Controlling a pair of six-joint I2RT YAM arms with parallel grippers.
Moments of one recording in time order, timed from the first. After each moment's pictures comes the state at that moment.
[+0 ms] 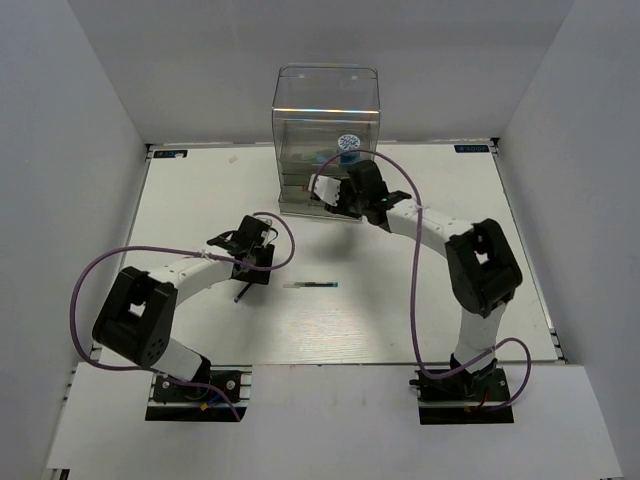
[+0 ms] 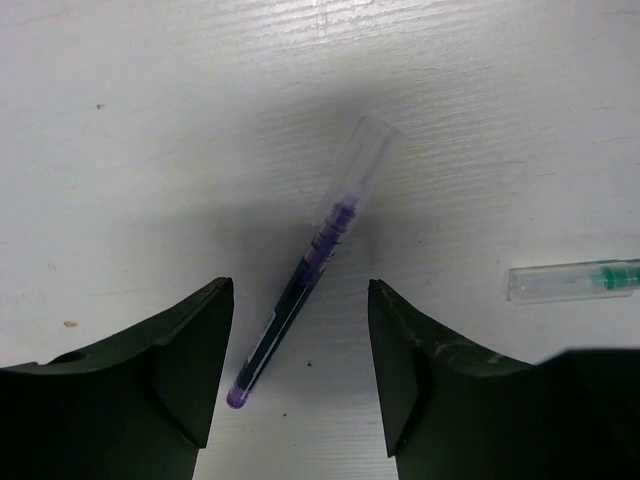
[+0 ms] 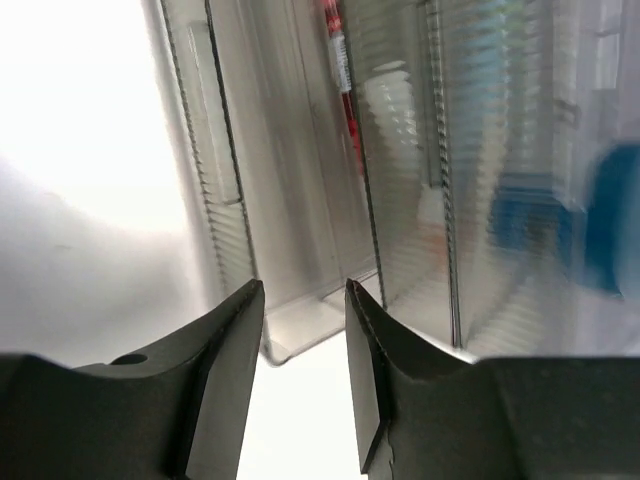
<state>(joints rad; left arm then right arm) -0.47 1.48 0.78 -0.43 -0.20 -0.23 0.59 1.91 1.36 -0.11 -0.06 -0.94</state>
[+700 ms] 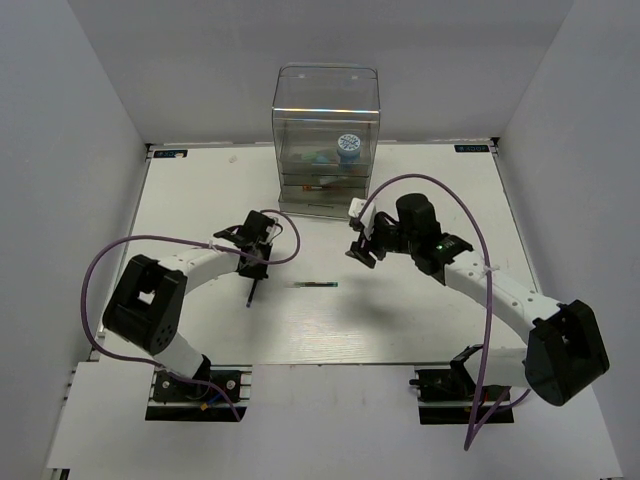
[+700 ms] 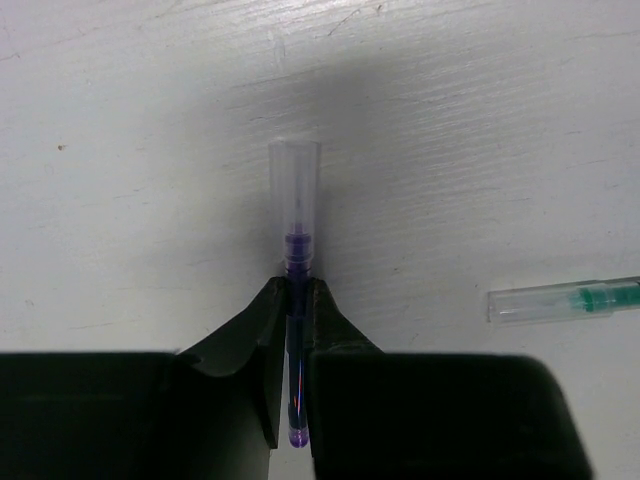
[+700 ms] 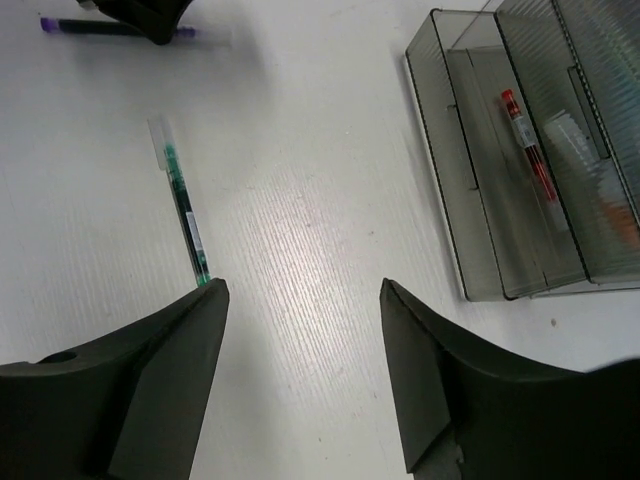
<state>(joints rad) -0.47 1.57 0.85 -0.43 -0.17 -0.21 0.58 1.27 0.87 -0.10 -0.52 -0.55</state>
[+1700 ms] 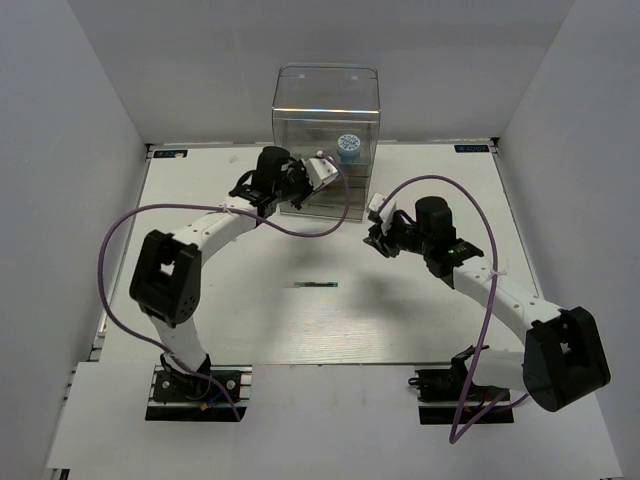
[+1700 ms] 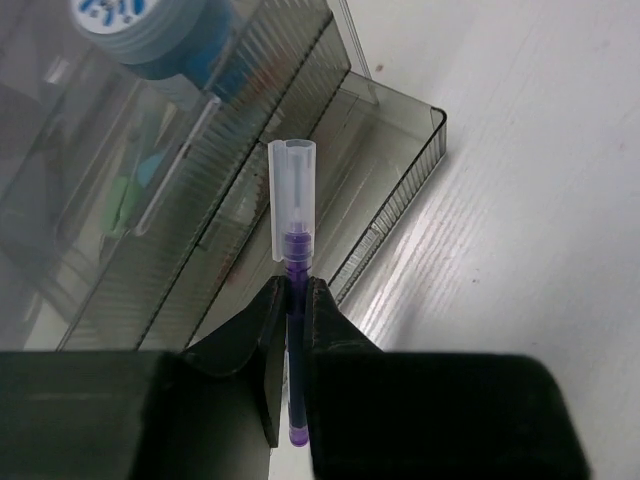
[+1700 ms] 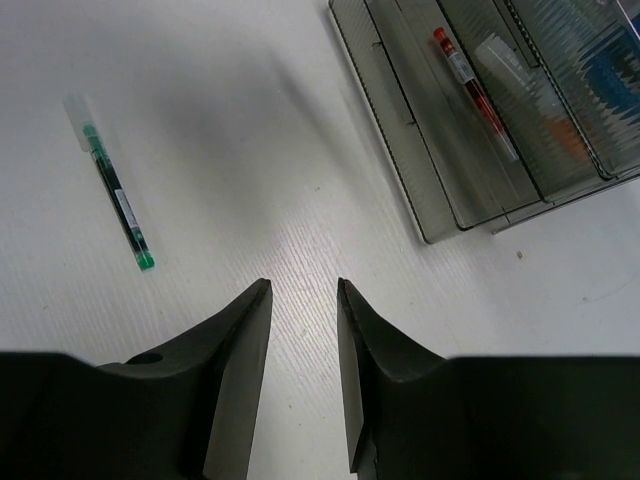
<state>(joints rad) -0.48 1.76 1.33 -0.02 0.36 0.56 0.45 1.23 0.75 0.02 -0.51 -0.50</state>
